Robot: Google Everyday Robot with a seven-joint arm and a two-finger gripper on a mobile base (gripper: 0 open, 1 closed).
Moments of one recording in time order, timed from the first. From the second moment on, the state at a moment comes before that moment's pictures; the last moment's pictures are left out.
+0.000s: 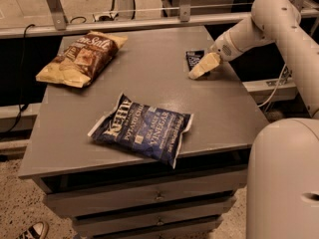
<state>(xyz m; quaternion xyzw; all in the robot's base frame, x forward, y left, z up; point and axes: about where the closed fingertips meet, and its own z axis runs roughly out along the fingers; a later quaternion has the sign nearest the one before) 0.765 -0.175 0.819 -0.44 0.82 0.17 0.32</state>
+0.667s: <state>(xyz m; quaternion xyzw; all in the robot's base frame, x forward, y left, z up) 0.766 -0.174 0.824 -0.44 0.83 0.17 0.32</state>
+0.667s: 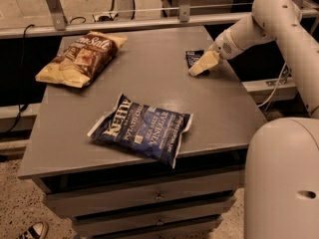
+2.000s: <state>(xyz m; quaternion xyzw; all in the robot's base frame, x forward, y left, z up) 0.766 -0.175 0.834 -0.44 0.83 0.17 0.32</state>
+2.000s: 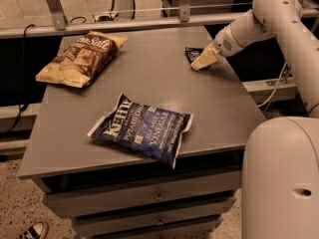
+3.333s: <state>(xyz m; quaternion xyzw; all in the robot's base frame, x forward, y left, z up) 0.767 -0.173 0.836 -0.44 0.82 0.17 0.32</state>
